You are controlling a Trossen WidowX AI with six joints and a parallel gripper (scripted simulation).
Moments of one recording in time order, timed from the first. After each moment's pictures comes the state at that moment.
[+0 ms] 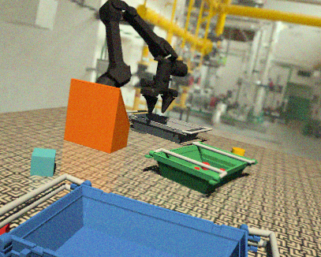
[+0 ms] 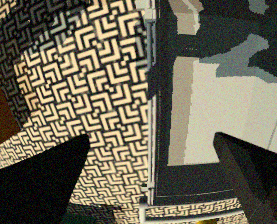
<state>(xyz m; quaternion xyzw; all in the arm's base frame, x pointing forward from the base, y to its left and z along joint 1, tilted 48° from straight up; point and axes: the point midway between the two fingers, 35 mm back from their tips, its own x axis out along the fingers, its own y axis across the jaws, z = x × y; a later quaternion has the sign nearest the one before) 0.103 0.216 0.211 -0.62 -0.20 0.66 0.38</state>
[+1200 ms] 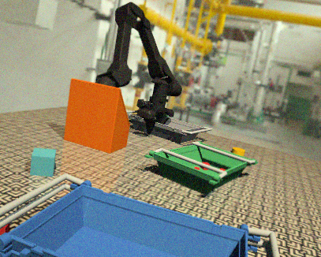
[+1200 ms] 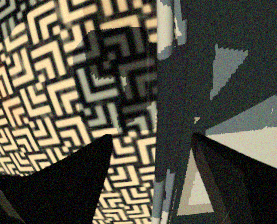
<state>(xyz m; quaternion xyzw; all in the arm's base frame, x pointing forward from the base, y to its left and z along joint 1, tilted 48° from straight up) 0.107 0.279 0.156 -0.61 -0.21 0.66 0.38</state>
